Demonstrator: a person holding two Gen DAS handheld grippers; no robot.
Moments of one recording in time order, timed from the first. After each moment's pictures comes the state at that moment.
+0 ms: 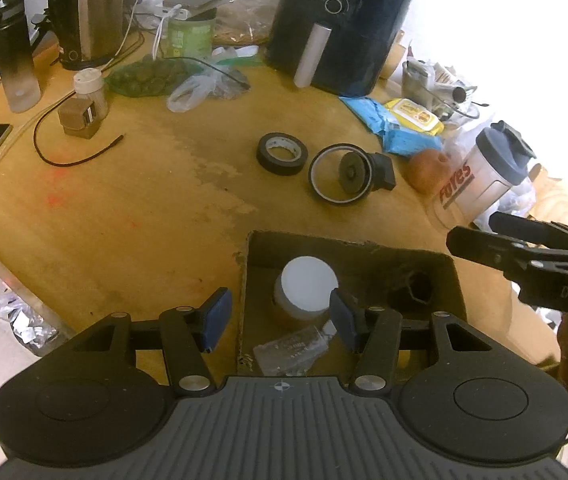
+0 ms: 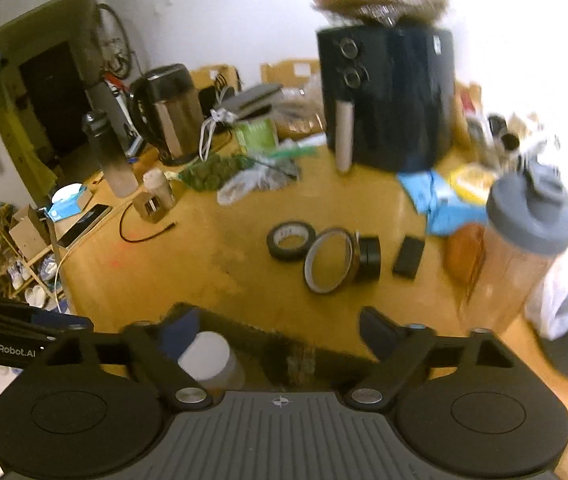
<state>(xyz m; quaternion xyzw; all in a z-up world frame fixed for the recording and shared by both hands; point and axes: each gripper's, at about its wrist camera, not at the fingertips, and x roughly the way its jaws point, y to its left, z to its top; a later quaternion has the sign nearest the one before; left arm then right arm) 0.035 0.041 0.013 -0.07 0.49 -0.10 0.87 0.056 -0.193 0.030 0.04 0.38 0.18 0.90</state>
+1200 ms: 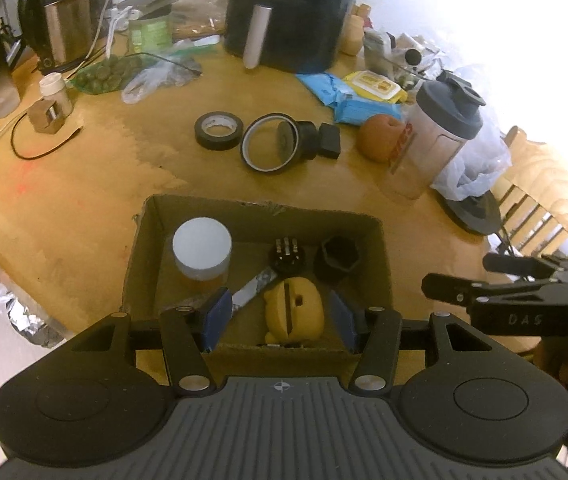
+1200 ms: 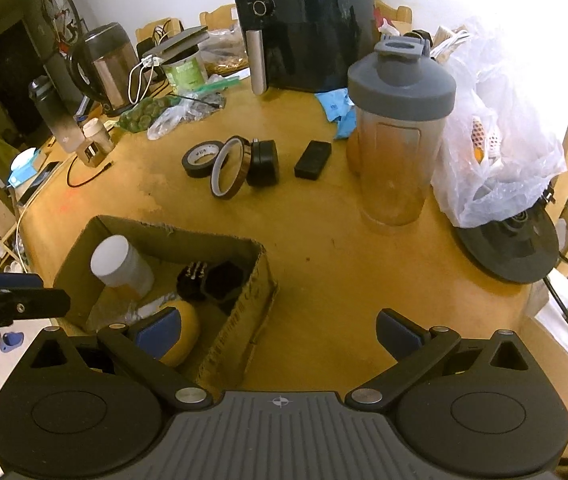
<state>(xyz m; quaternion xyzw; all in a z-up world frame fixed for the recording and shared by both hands) -0.004 -0.057 0.016 -0.04 0.49 -0.09 0.86 0.022 -0.292 -0.008 0.05 0.47 0.13 0.87</state>
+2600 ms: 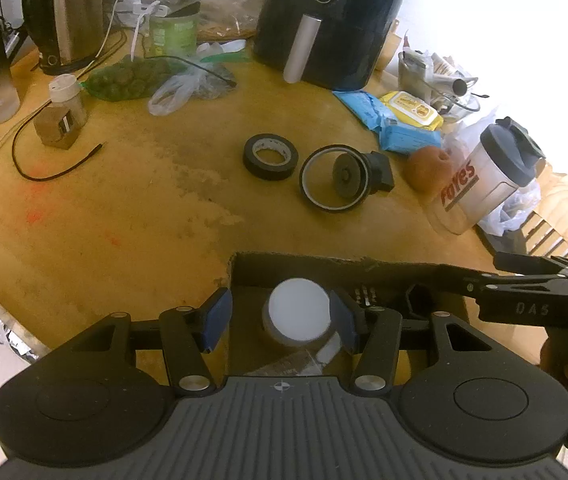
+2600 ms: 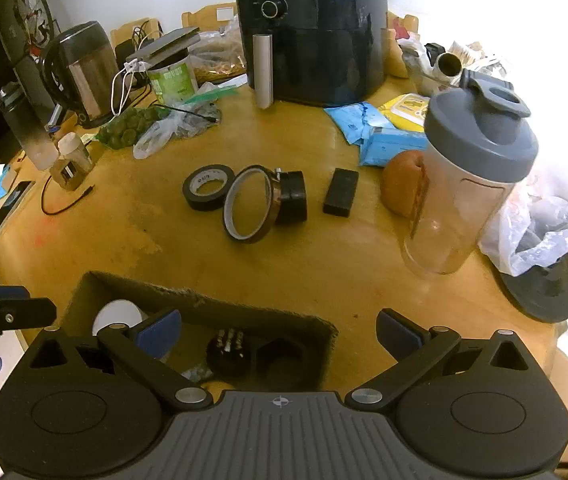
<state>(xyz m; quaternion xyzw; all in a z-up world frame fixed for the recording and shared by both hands) 0.066 0.027 0.001 -0.05 0.49 -0.11 0.86 0.088 -0.213 -0.009 0.05 0.47 0.08 0.88</state>
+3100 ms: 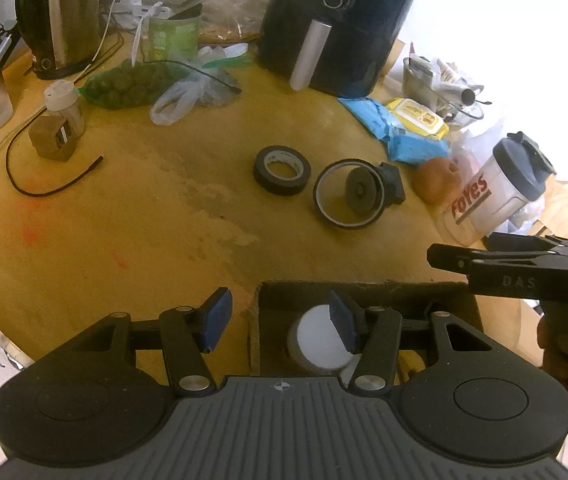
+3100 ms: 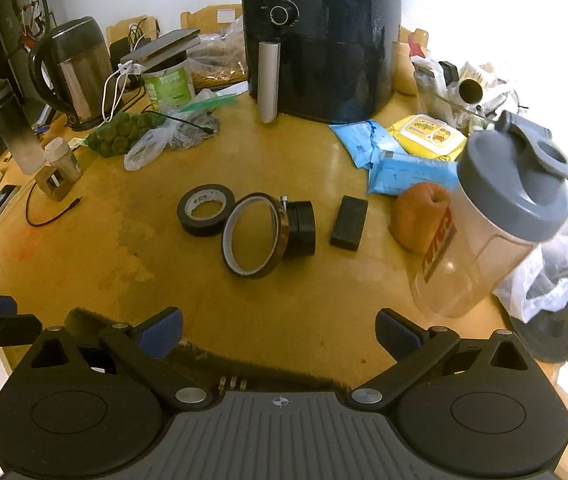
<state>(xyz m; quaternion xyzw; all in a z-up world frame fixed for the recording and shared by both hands) 0.090 0.048 -0.005 -0.06 0.49 -0.13 0.86 0.128 -0.190 -0.012 0.02 0.47 0.07 0.88</state>
